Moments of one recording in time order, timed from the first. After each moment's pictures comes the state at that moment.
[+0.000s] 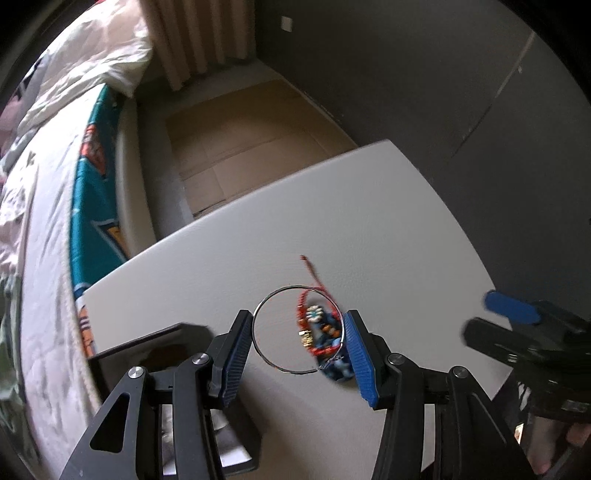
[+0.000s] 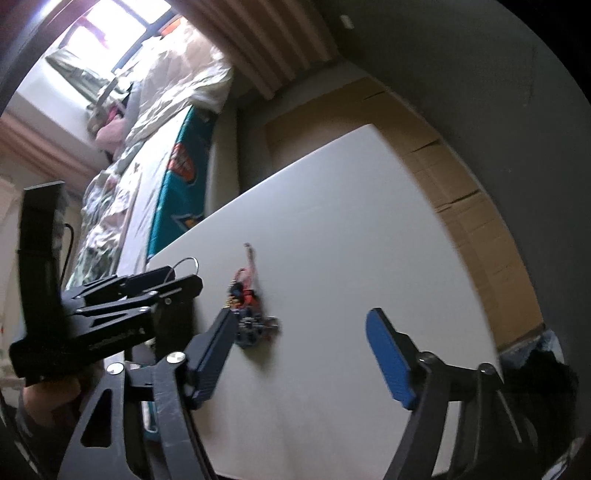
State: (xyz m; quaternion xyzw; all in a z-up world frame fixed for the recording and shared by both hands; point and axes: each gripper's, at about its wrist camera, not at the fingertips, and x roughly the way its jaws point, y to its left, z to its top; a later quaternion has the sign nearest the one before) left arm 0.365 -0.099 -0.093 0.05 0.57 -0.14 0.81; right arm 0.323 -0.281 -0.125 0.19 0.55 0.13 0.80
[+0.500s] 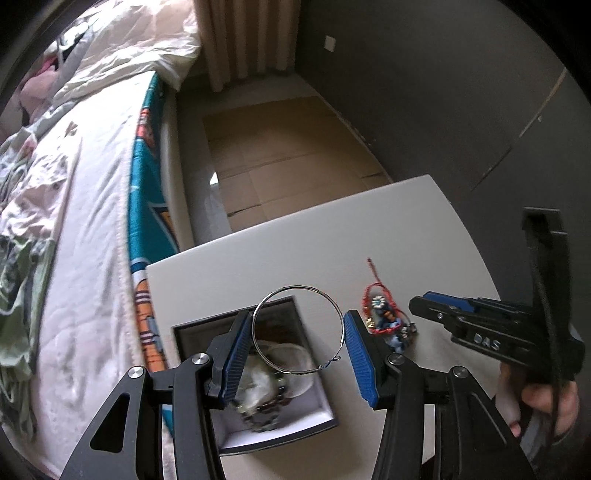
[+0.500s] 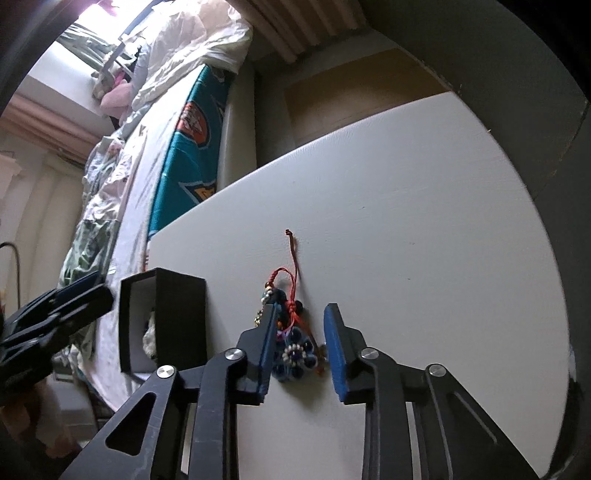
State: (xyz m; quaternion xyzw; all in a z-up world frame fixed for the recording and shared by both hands) left arm 0.356 -0.017 -0.067 0.01 0.55 -0.10 0.83; right arm 0.366 -0.222 -0.166 0.17 0.60 0.15 0.77
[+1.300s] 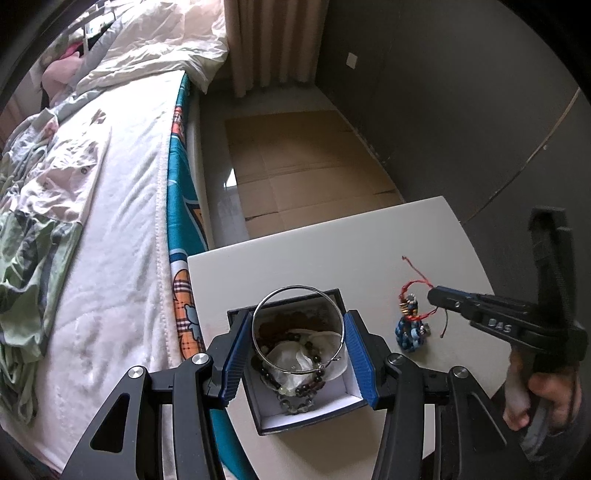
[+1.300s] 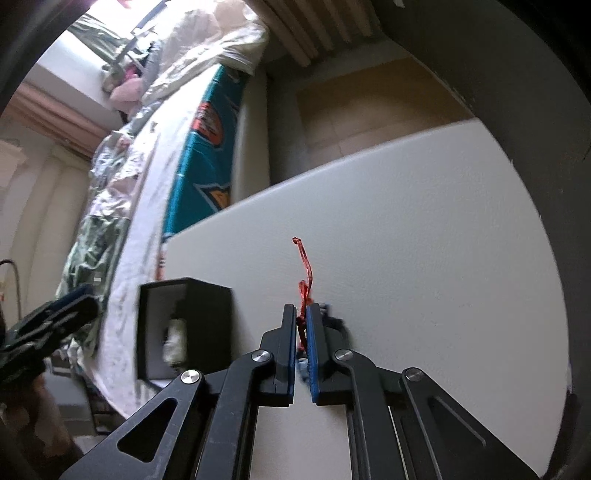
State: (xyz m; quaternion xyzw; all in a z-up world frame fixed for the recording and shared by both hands) left arm 0.339 0.023 -0.047 -0.02 0.54 -0.08 0.84; right arm 0.364 -0.202 -0.123 0.16 0.57 0.18 0.78
